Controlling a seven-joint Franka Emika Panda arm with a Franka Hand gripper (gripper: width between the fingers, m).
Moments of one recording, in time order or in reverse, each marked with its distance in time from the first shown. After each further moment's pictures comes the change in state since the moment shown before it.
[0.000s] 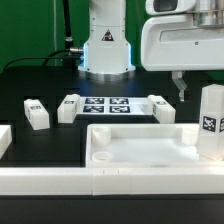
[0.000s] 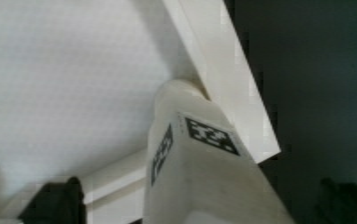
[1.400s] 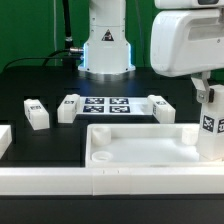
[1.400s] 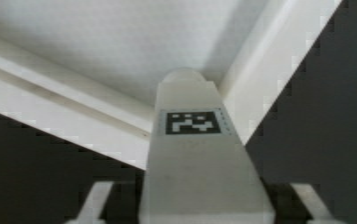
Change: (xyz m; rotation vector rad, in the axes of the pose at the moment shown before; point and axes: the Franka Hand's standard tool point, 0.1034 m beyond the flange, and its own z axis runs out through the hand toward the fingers) arm 0.004 -0.003 -0.003 -0.042 -0.024 -0.804
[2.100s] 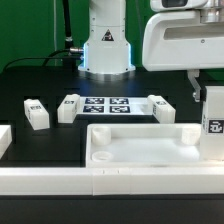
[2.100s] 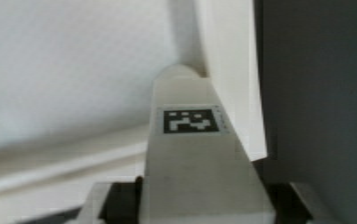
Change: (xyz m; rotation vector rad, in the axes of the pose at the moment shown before) arm -0.001 -0.002 0.002 0.011 0.051 0.812
